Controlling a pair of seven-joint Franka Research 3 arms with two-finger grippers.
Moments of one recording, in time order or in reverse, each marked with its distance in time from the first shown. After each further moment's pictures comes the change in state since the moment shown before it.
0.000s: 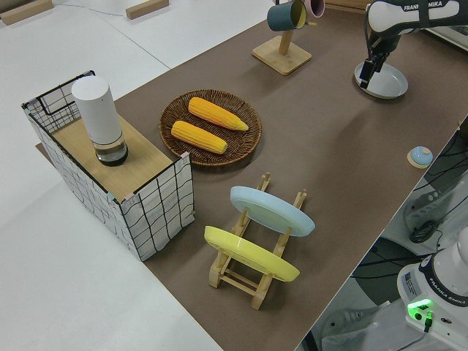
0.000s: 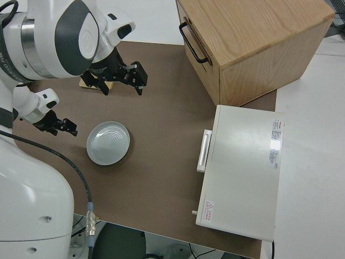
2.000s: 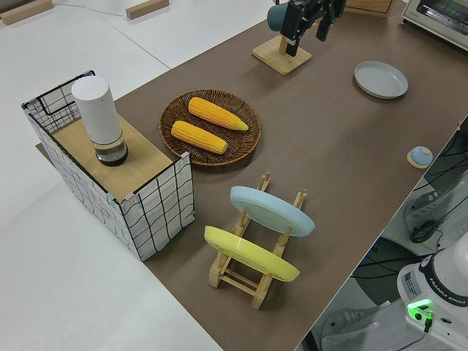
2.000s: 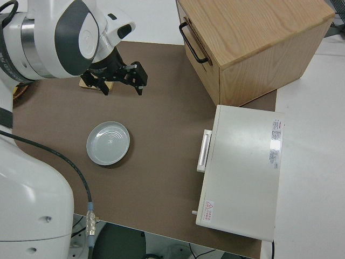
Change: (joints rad) left arm 0.519 -0.216 0.094 0.319 0.166 -0.501 0.726; right arm 0.000 0.000 0.000 0.000 0.000 0.000 0.000
